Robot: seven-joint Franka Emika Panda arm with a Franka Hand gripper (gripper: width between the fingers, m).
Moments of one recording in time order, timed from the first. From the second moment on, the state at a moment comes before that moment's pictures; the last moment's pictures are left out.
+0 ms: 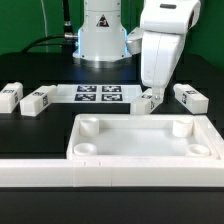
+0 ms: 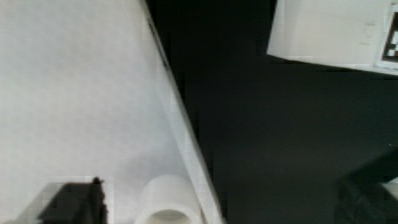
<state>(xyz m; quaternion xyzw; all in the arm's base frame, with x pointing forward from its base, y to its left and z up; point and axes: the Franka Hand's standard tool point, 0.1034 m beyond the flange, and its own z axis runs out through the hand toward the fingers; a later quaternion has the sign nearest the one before) 0.508 0.078 0.068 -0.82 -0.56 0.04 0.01</state>
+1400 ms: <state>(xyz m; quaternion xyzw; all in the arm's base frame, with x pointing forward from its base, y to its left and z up) 0.470 0.143 0.066 -0.99 -0.11 0.05 0.01</state>
